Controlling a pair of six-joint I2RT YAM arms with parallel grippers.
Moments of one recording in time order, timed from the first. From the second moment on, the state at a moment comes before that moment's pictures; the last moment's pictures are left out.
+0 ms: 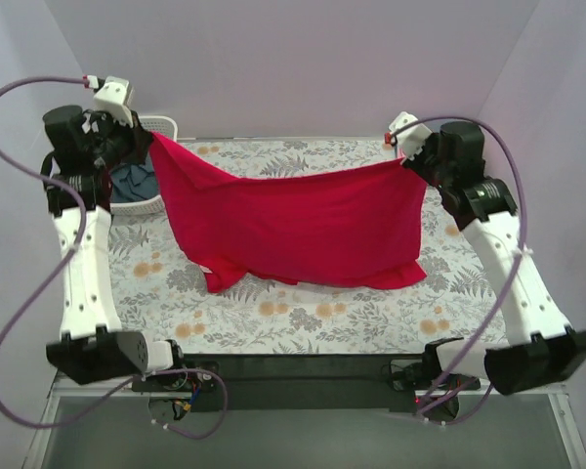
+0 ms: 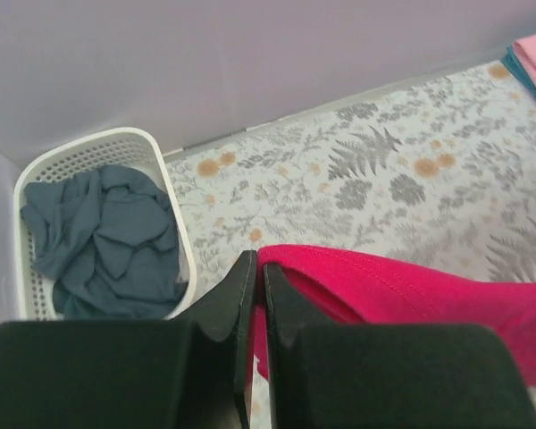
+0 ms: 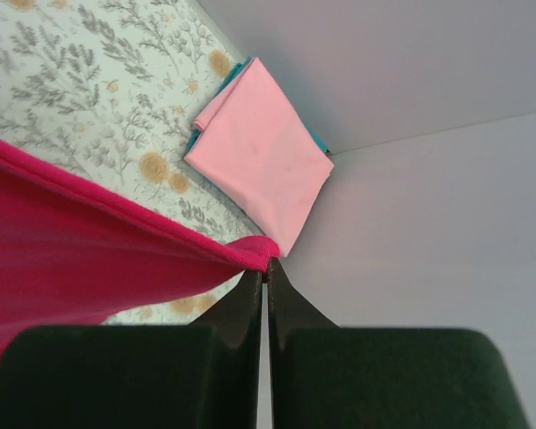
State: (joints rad) left arm 0.21 1.19 1.56 -0.60 0.49 0.20; right arm 0.27 1.16 1.40 -0.65 0.12 -0.79
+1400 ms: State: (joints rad) left arm 0.19 1.17 1.00 0.23 0.47 0.24; right arm 0.18 1.44 1.25 0.12 -0.04 -0.80
